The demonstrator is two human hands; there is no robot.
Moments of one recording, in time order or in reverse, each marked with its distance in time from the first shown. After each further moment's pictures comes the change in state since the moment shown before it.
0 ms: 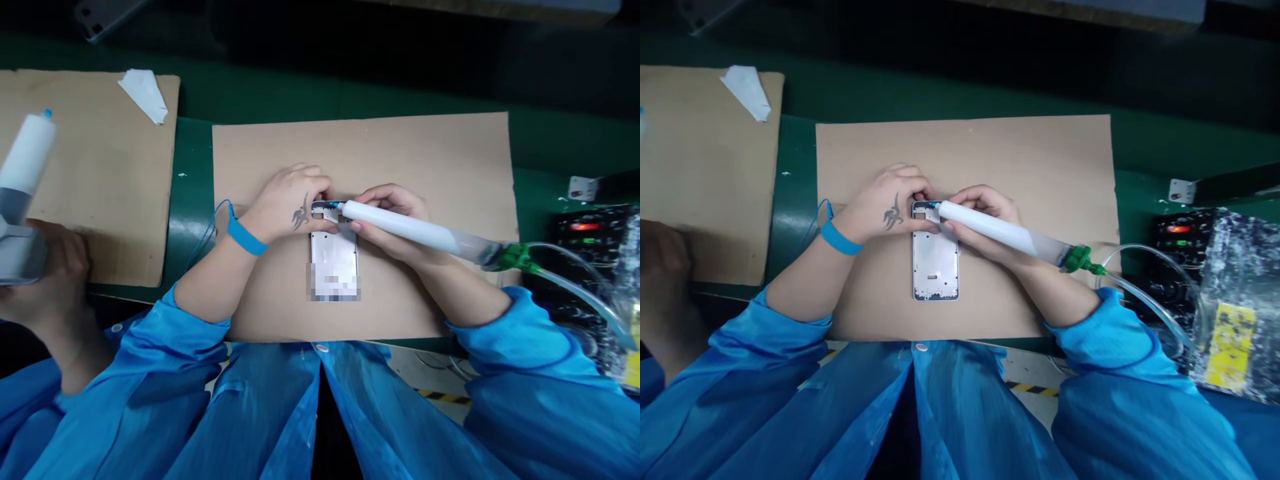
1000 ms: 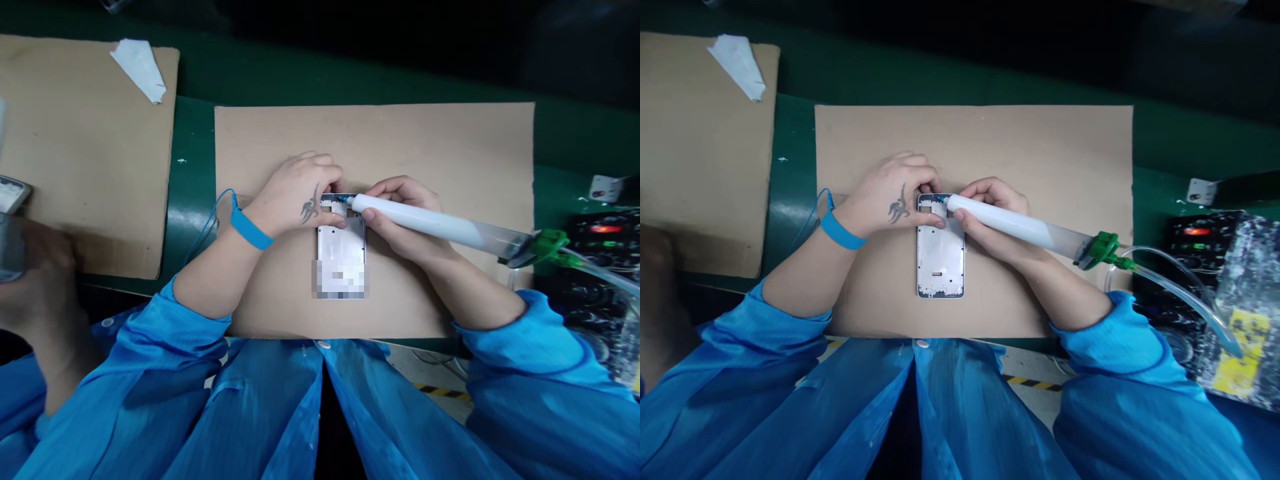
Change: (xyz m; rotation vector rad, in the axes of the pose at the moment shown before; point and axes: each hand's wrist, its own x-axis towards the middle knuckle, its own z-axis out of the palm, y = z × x) left_hand 0.002 -0.003 0.004 -0.025 -0.035 -0.027; right_hand 0.000 0.010 0.002 -0.057 0.025 0.015
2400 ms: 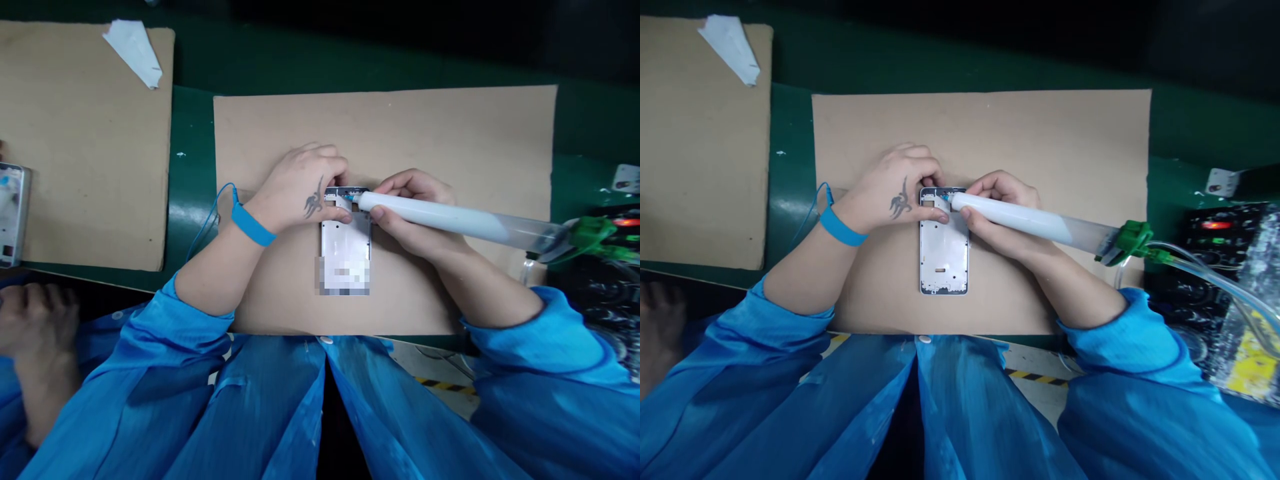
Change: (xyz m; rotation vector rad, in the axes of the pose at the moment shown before) left_hand 0.000 0.005 -0.002 0.037 -0.031 -0.017; right_hand -0.003 0.005 -0.006 0.017 -0.017 0.050
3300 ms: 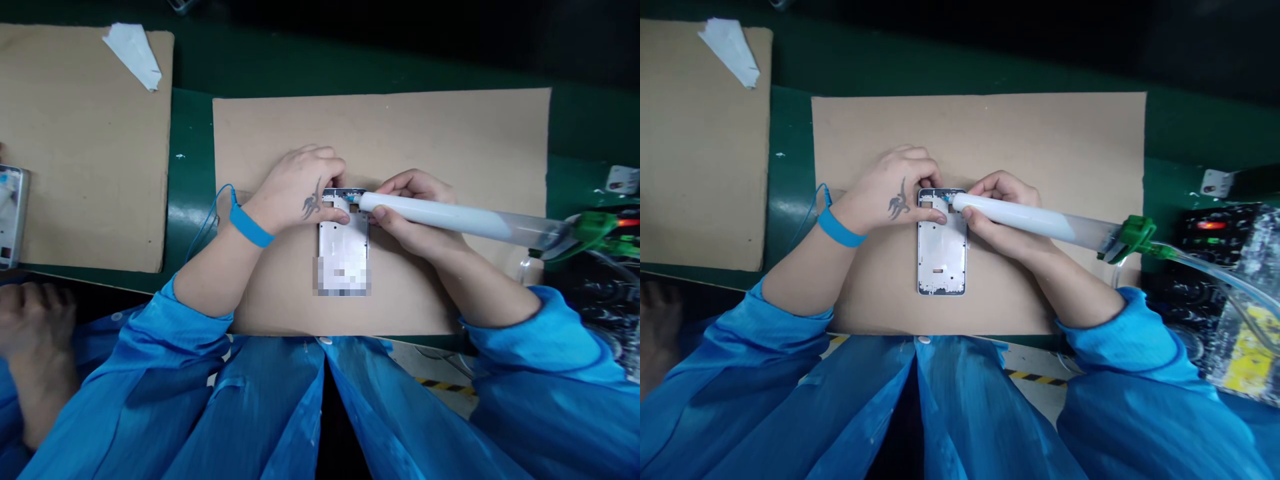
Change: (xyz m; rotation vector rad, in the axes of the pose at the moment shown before) left_hand 0.000 0.003 -0.002 0.000 -0.009 -0.005; right_hand 0.001 0.001 0.000 -0.003 0.012 0.030
